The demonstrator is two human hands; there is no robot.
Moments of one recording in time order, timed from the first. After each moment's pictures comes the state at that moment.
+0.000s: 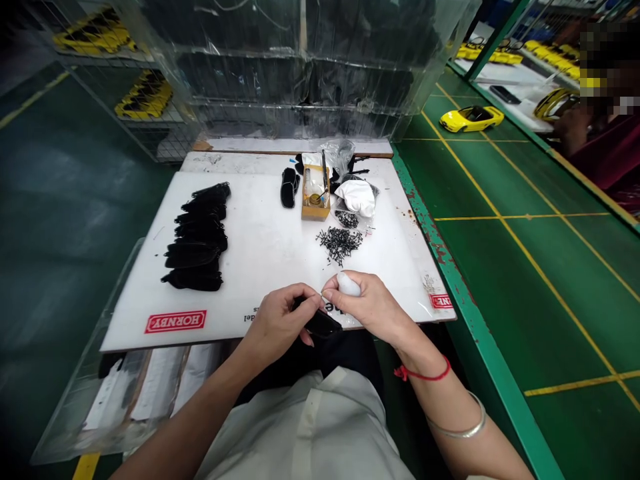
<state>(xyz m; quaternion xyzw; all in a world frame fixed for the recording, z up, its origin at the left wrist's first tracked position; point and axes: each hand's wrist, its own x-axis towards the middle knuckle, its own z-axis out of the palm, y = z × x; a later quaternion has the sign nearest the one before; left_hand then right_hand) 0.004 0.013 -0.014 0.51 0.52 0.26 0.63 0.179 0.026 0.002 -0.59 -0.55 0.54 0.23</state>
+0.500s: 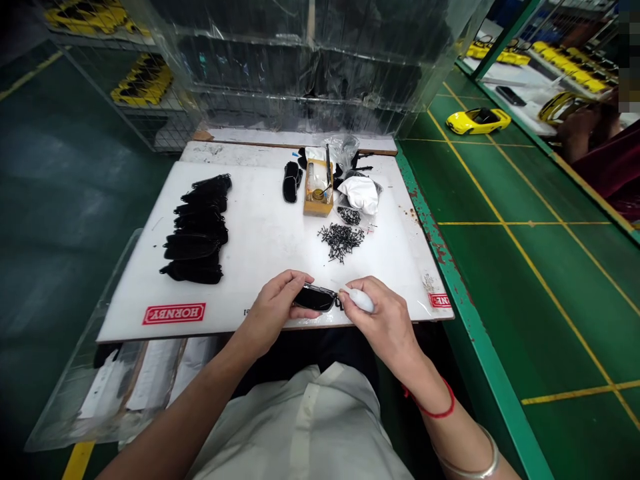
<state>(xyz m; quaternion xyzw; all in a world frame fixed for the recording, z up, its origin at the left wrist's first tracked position) -0.002 0.017 -0.024 0.35 0.51 0.33 0.71 0.186 -0.006 -0.007 -0.63 -0.68 0.26 0.27</state>
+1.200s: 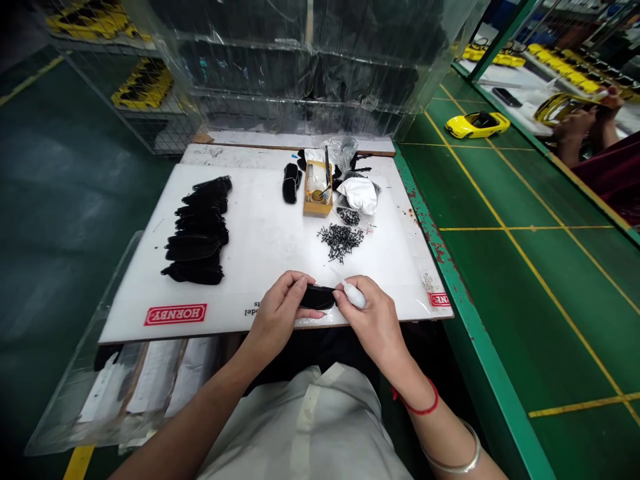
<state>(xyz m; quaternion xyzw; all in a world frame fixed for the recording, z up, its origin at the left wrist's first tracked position) 0.006 0.007 -0.022 0.39 0.51 0.37 0.67 0.174 -0.005 -0.016 -0.67 -0.61 0.32 0.28</state>
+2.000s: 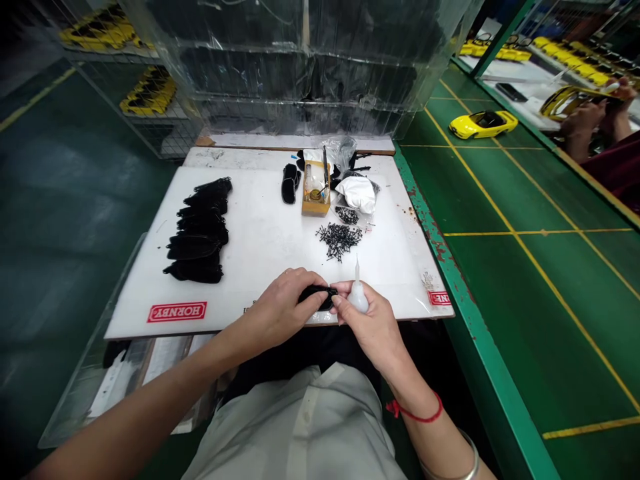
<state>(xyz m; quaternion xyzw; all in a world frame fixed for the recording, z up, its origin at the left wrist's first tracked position) 0.006 0.028 -0.005 0.74 0.48 0.21 0.42 0.173 -0.016 -0.021 -0.63 -0.43 0.52 0.39</state>
